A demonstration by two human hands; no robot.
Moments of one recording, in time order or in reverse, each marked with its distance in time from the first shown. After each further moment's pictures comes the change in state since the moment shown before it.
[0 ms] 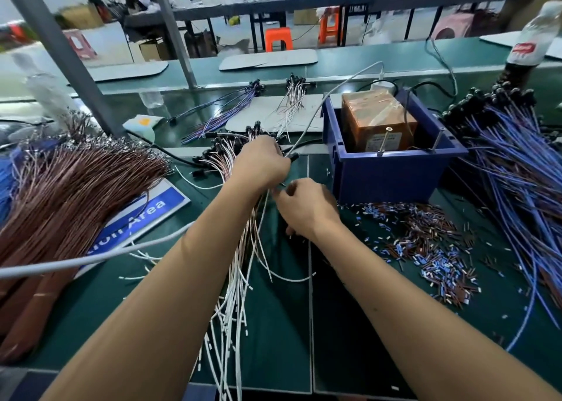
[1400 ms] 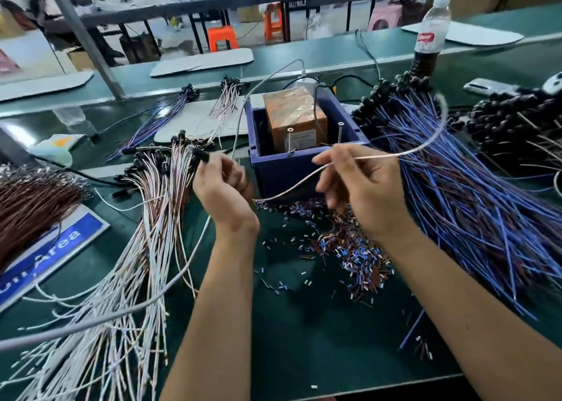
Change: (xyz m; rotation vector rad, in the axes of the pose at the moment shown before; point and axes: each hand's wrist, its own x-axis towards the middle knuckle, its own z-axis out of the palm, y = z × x) left_hand -0.059 0.071 0.076 -1.637 0.358 -0.026; right_hand -0.039 0.119 -0.134 0.784 0.275 -0.509
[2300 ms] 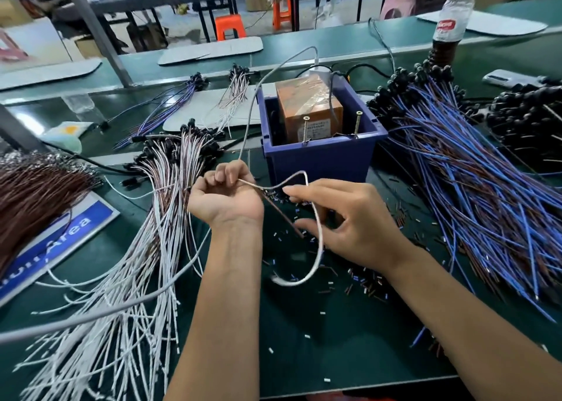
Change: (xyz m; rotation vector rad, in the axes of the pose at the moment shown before) left_hand 0.017 0.015 -0.019 -1.021 0.279 -0.358; right_hand -0.026 0.011 0.015 -0.648 -0.331 -0.415
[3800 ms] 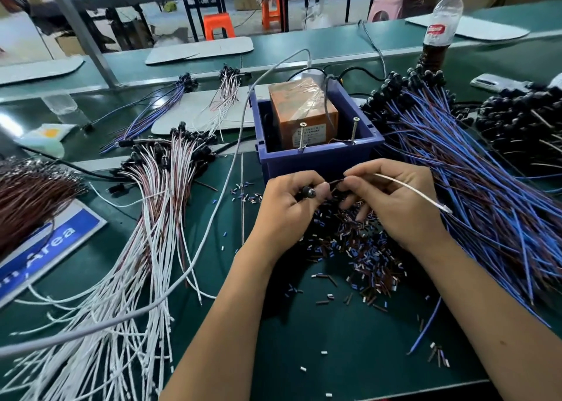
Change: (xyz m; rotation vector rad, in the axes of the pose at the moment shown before) left_hand -0.015 -0.036 -0.037 1.902 -1.034 0.211; right_hand -0.004 0.027 -0.033 0.482 0.308 0.497
